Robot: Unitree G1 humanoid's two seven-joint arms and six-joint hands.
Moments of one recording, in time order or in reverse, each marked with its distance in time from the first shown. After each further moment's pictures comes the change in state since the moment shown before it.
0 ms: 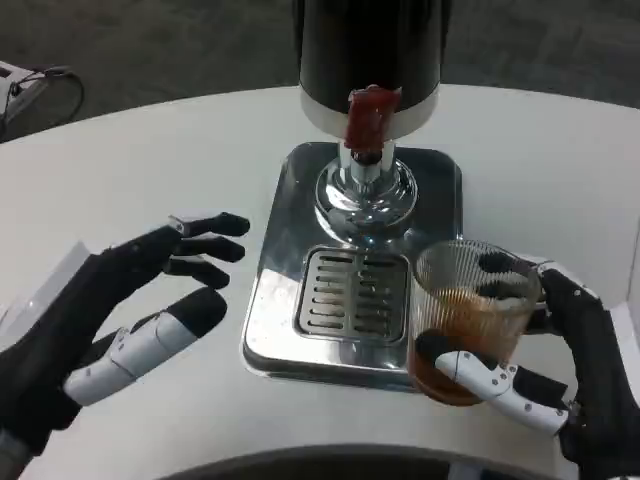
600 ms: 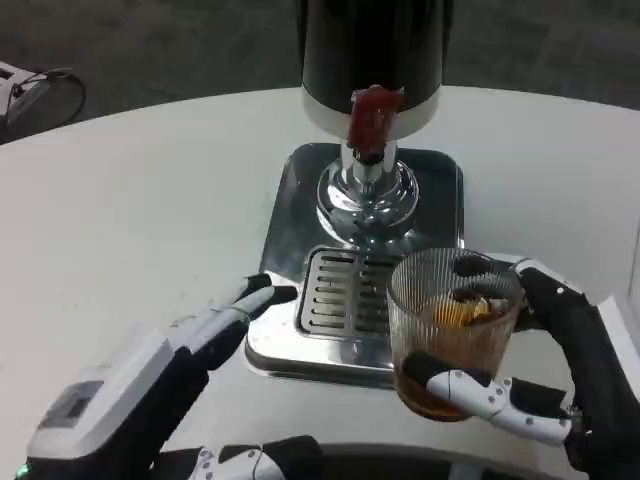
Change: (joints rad) left arm 0.206 -0.039 -0.107 -0.104 0.354 -0.143 0.079; right arm 0.030 -0.105 -0.018 -0.069 0.054 -0.045 0.107
